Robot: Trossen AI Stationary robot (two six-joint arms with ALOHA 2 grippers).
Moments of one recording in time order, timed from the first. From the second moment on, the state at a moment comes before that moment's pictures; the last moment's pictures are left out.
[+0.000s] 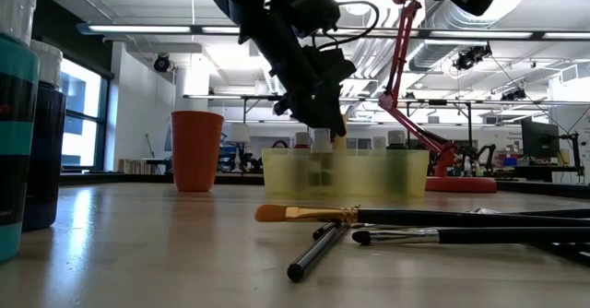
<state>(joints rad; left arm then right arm) 0.18 1.95 1.49 -0.34 -0.17 -0.23 0.24 0.99 1.00 -0.70 0.24 0.43</state>
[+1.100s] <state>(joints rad) 0.18 1.95 1.49 -0.34 -0.17 -0.21 0.24 0.99 1.00 -0.70 0.24 0.42</state>
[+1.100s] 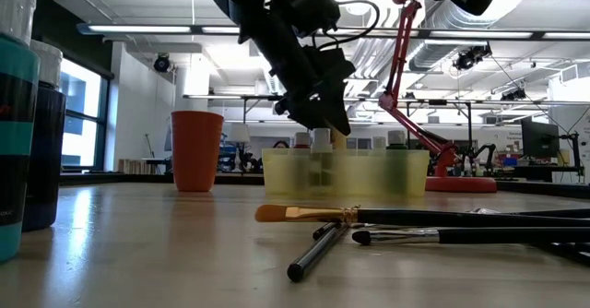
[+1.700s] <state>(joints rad) 0.18 1.95 1.78 -0.55 -0.14 -0.21 0.24 0.99 1.00 -0.70 0.24 0.42</state>
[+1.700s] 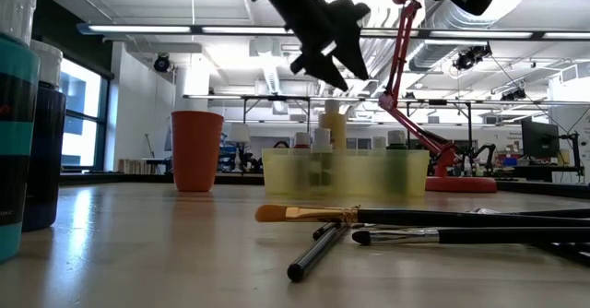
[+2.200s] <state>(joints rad) 0.16 1.95 1.98 -0.73 -0.13 -0.22 0.24 0.99 1.00 -0.70 0.24 0.42</state>
